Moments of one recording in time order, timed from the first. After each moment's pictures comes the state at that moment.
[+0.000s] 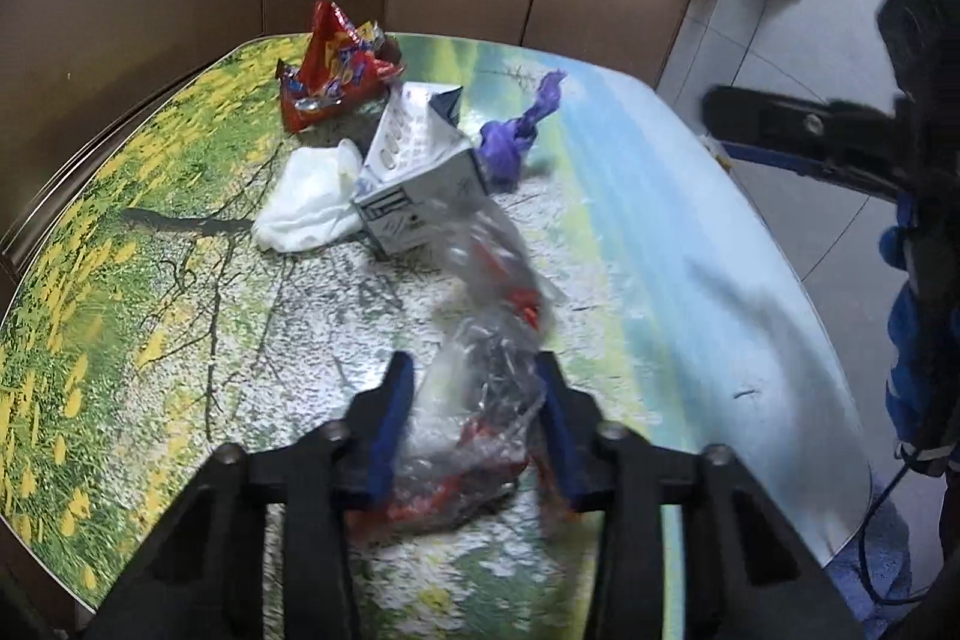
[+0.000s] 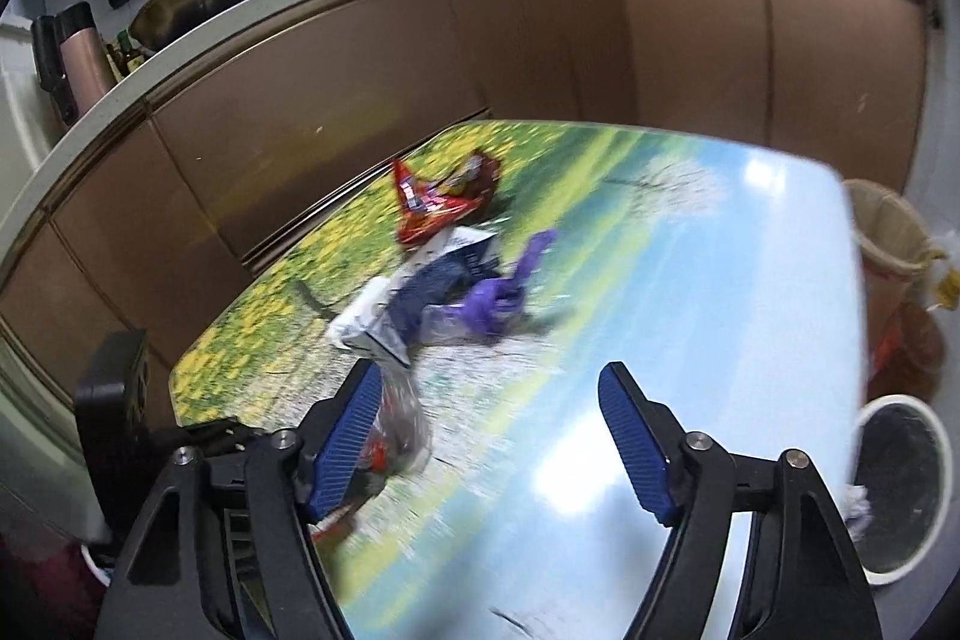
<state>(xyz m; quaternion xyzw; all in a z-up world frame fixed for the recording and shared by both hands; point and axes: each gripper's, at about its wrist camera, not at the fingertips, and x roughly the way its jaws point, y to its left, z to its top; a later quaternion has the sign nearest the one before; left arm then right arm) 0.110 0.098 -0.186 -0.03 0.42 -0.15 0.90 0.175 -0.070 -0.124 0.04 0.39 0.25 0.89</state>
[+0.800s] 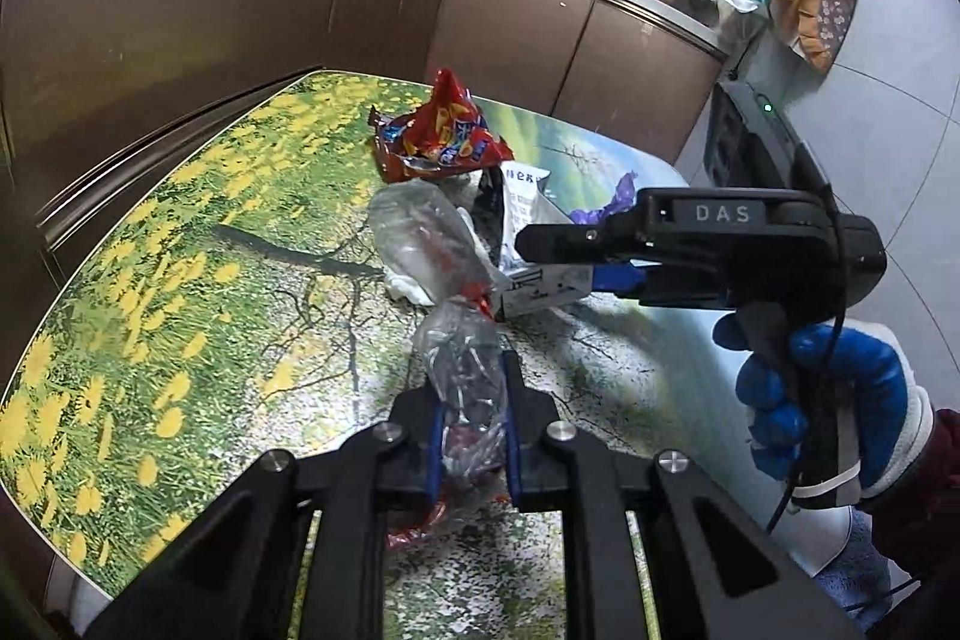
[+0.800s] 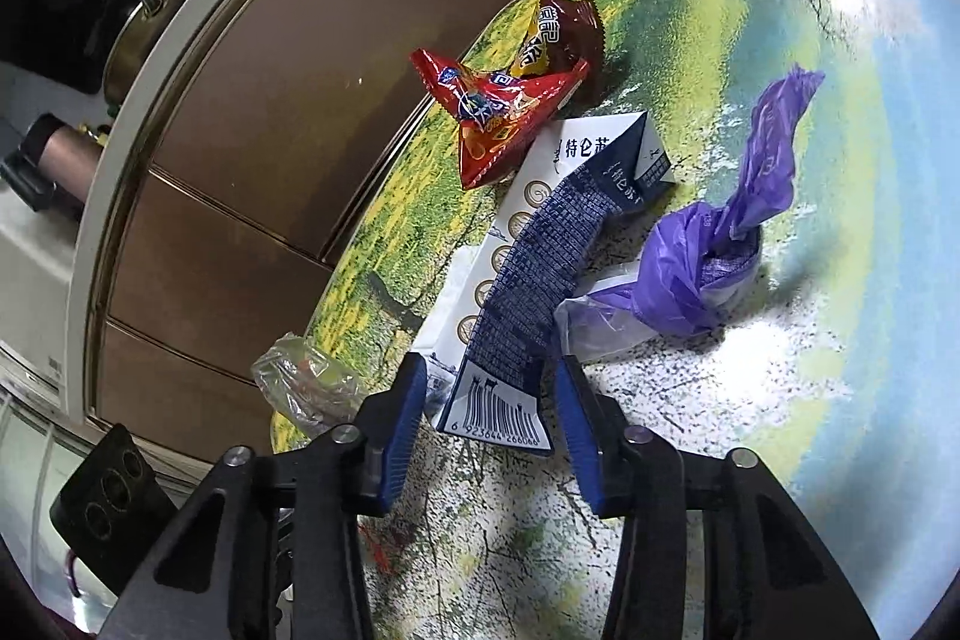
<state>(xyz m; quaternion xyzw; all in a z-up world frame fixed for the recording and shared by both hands) 0.106 0.169 -0.166 -0.09 0.36 -0.13 0.92 0.260 0.017 -0.203 0.21 0.51 0.34 0.76</state>
